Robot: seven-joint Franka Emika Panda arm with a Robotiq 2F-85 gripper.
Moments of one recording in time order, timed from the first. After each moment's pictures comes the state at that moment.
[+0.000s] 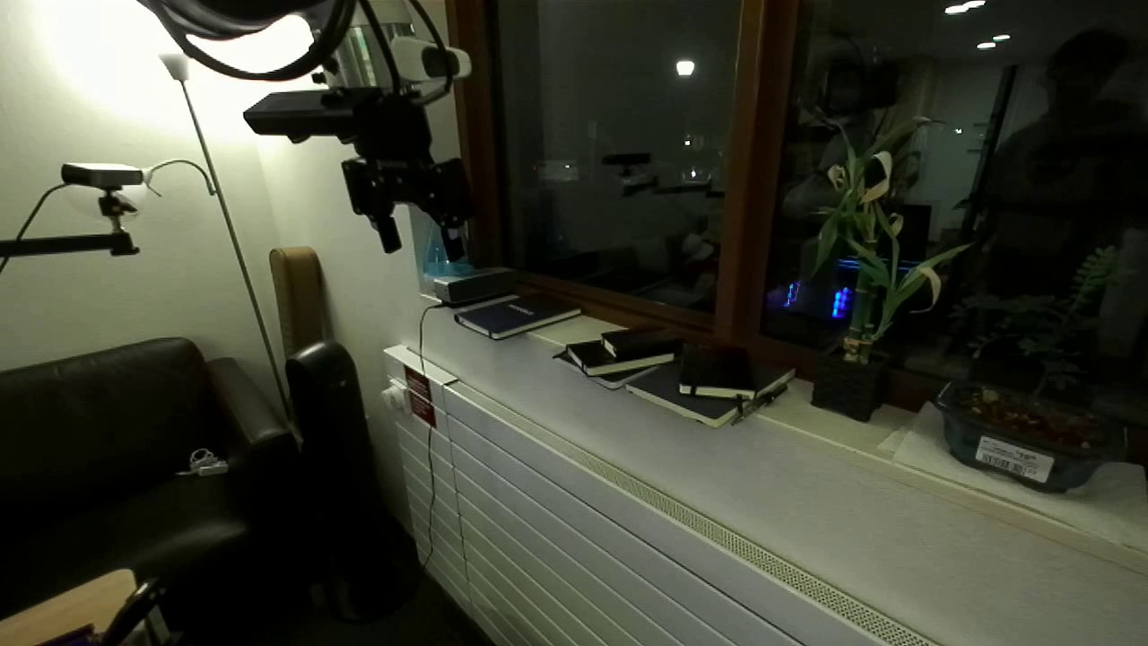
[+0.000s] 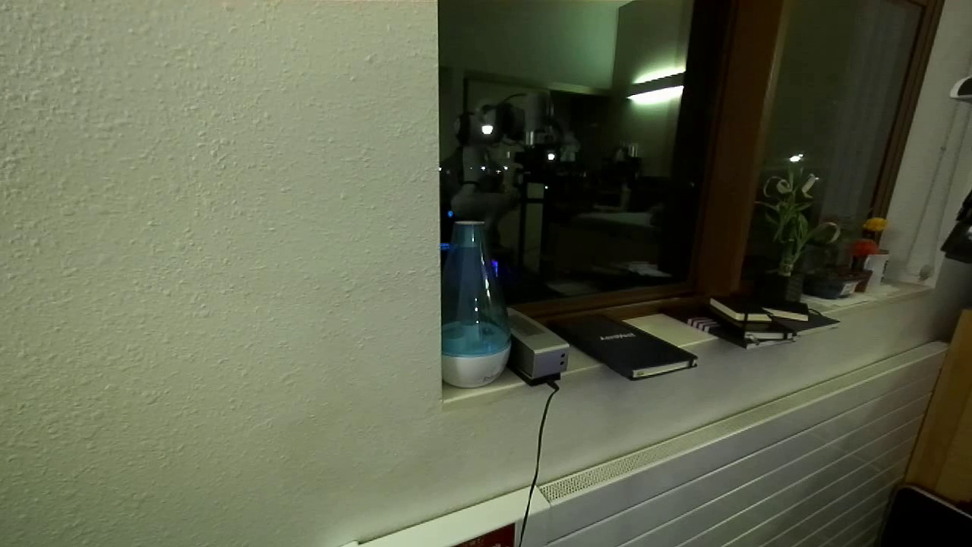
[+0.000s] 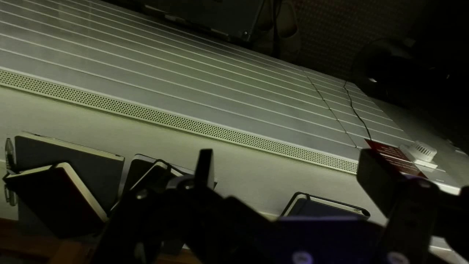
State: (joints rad) arm 0.08 -0.48 -0.12 -2.31 0.04 2.03 -0.31
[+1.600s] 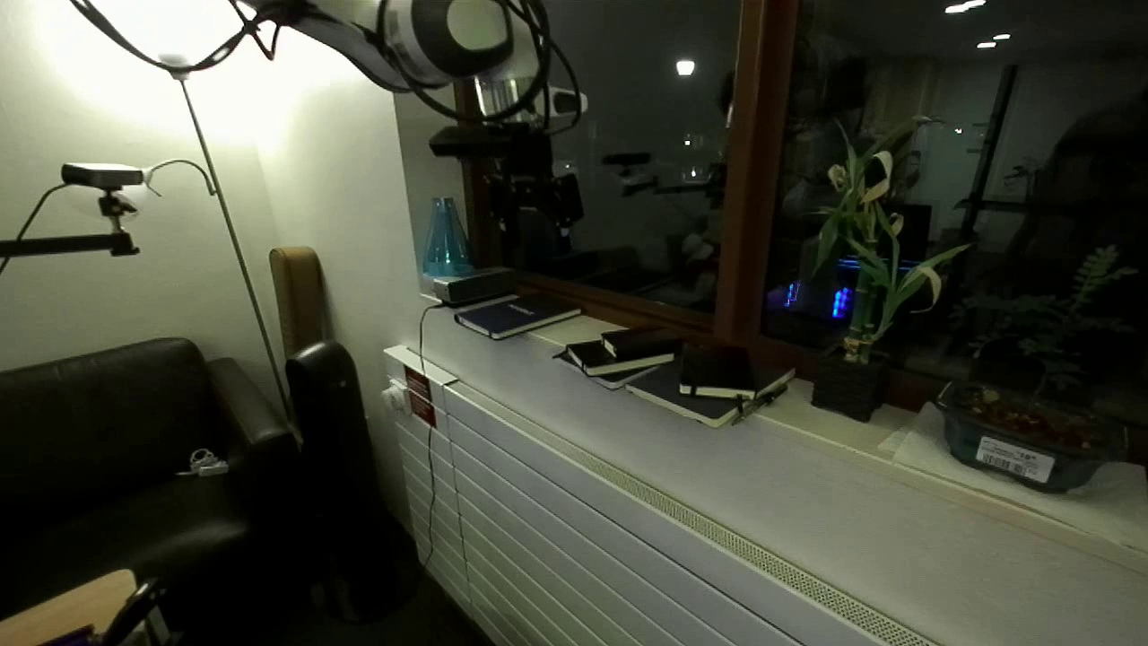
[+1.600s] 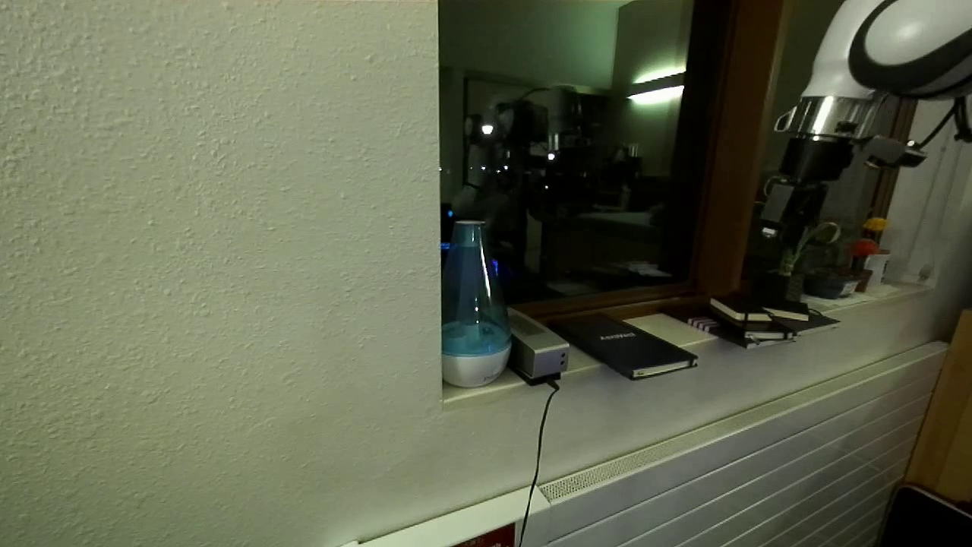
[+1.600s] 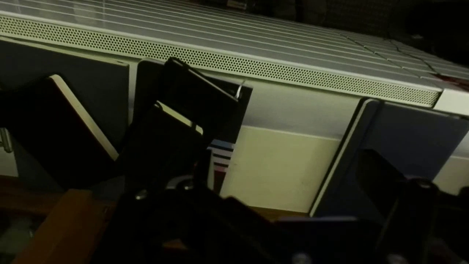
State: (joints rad) arm 0.06 0.13 -0.06 -1.71 0.03 2.01 -0.12
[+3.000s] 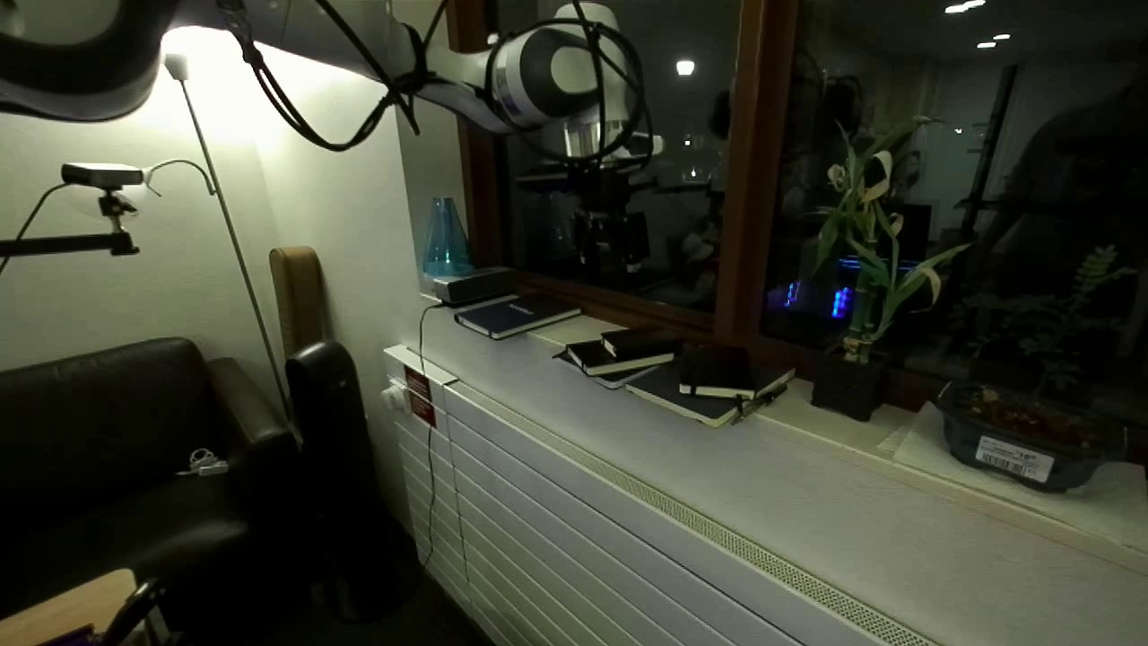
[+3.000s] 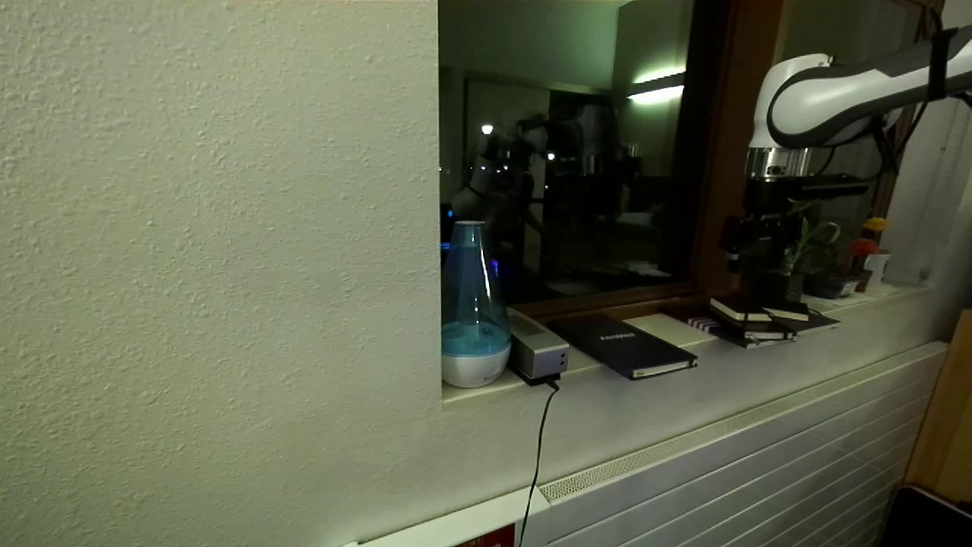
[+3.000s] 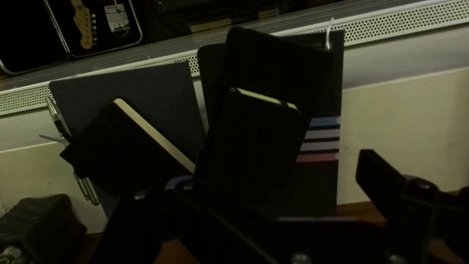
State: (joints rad) arm 0.00 0.48 -0.11 -1.31 -0.04 1.86 0.18
